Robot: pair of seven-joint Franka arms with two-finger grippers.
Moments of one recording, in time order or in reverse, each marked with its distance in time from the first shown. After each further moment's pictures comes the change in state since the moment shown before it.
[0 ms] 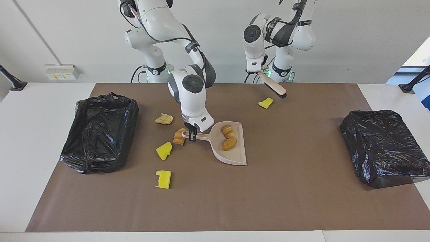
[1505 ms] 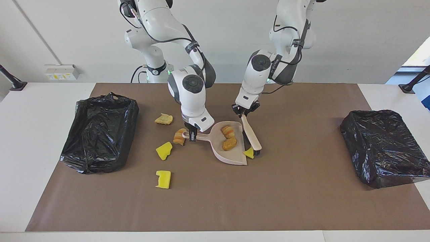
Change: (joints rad) left arm 0.185 0.495 0.000 0.405 0.088 0.504 0.698; right arm 0.000 0.000 0.000 -0.001 0.000 0.001 -0.002
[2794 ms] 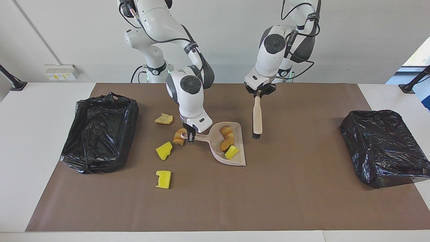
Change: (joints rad) left arm 0.054 -0.226 0.002 -0.030 -0.001 -0.404 0.312; right arm -0.026 0.000 0.000 0.002 0.019 0.000 0.000
